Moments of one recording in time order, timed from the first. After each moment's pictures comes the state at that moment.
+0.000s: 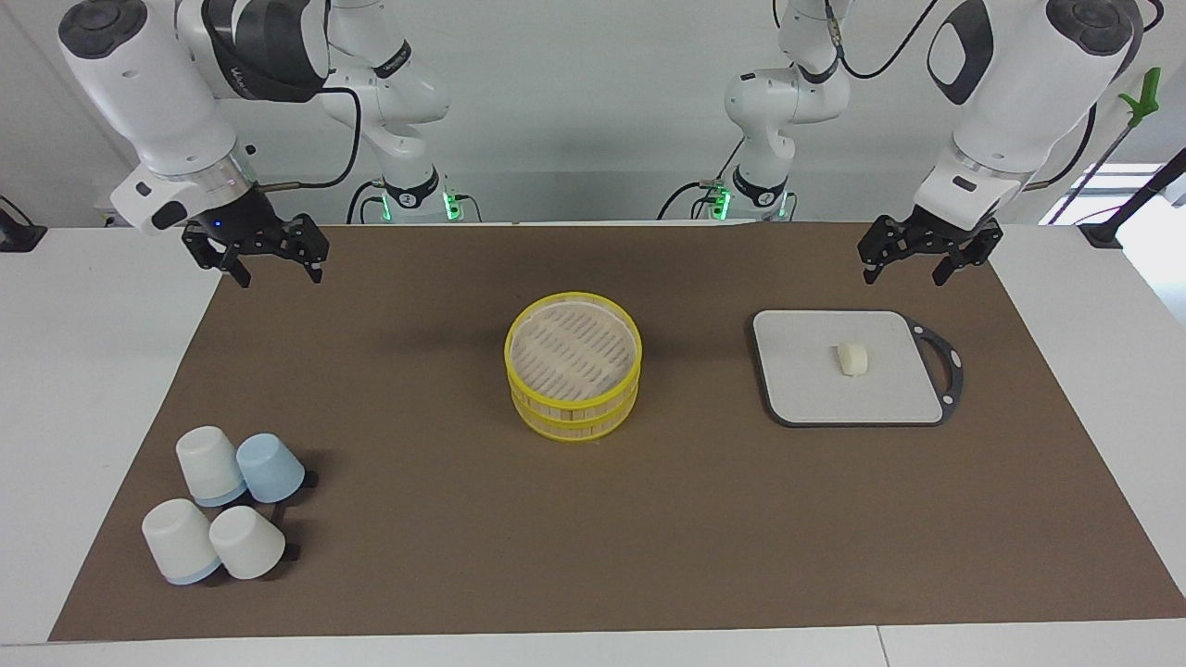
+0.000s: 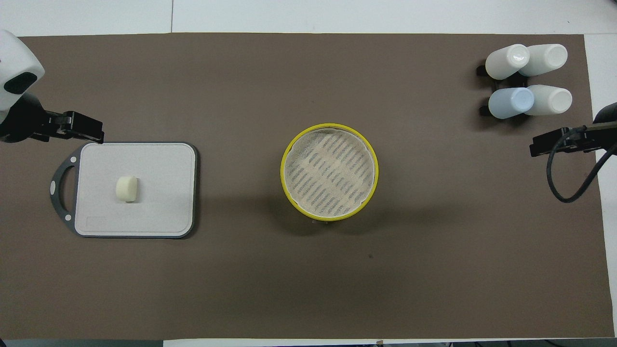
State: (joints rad) left arm 0.00 0.06 -0.11 -1.55 0.01 1.61 0.02; right arm -0.02 -0.02 -0.03 -1.70 0.00 1.66 -0.10
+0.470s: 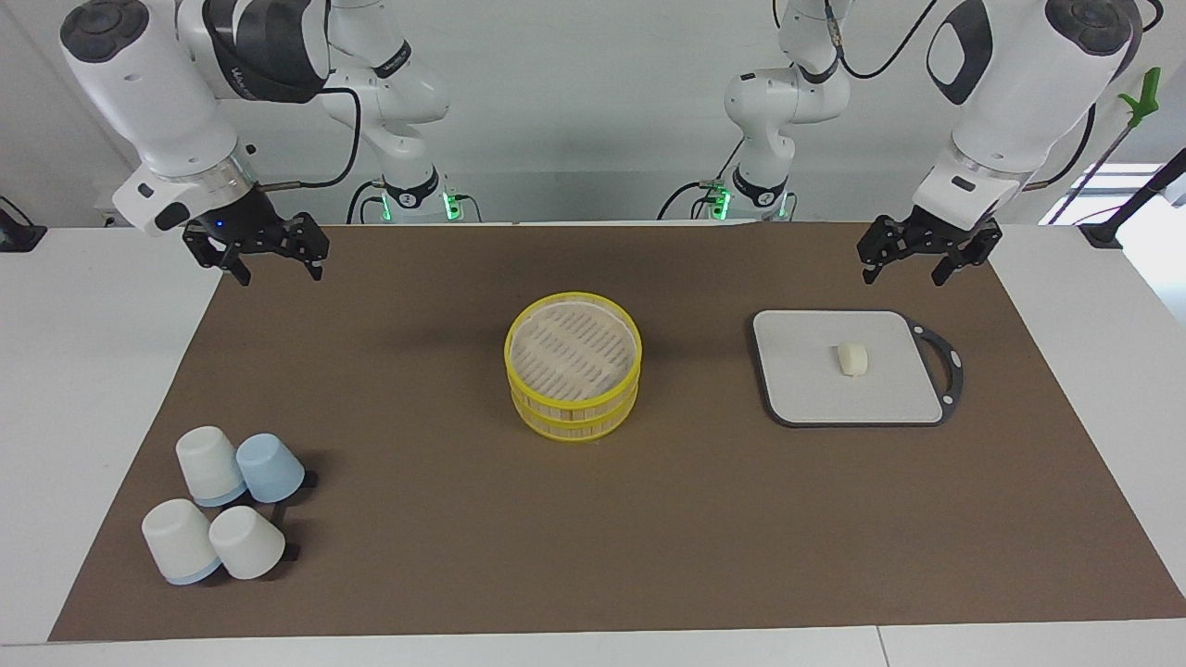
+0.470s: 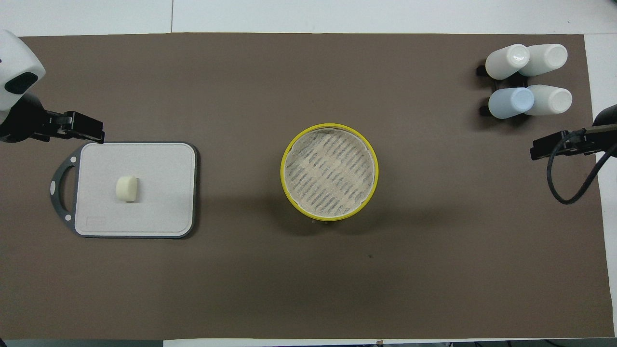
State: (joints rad) left arm 0.00 0.06 -0.11 -1.55 0.01 1.61 0.02; right arm -0.02 -0.02 -0.03 -1.70 -0.01 1.64 -0.11
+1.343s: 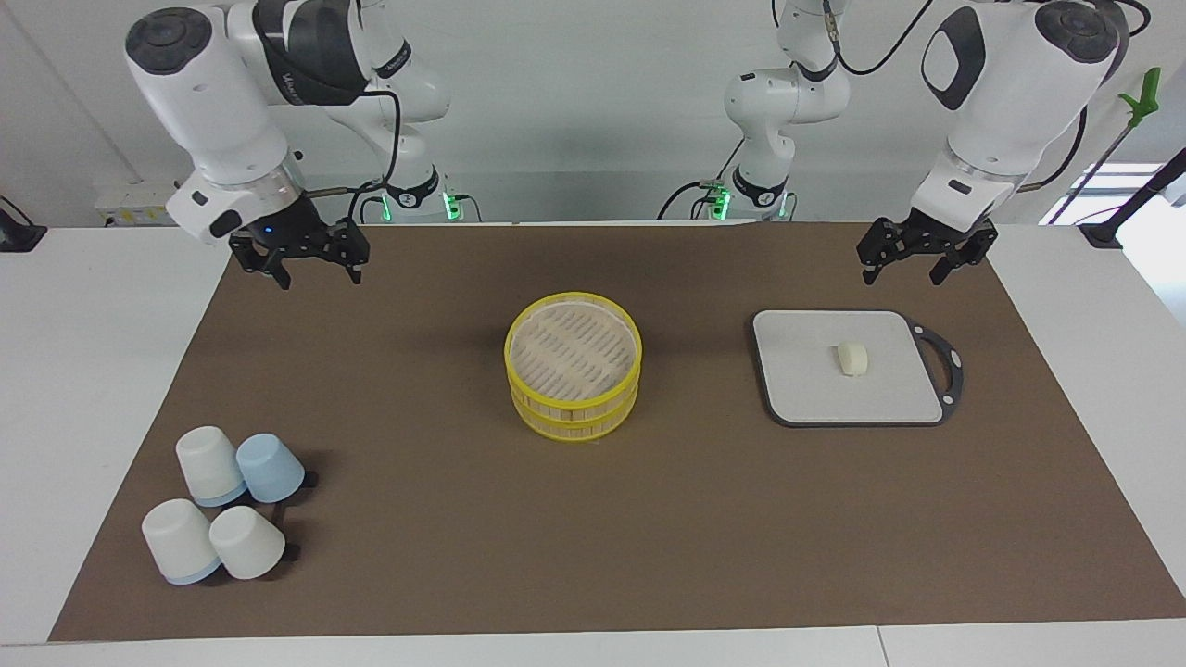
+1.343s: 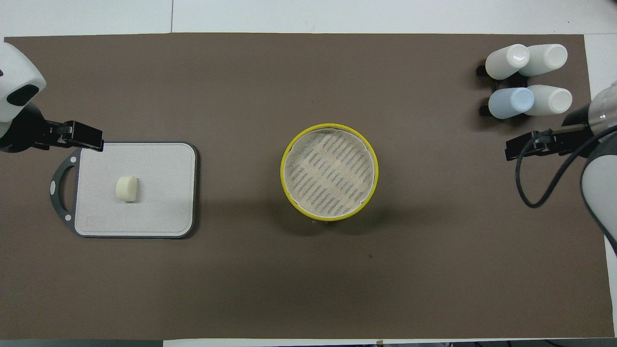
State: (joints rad) left arm 0.02 -0.01 -0.10 -1.71 0.01 1.73 0.01; right arm 0.10 0.01 0.00 -1.70 0.00 1.67 0.05
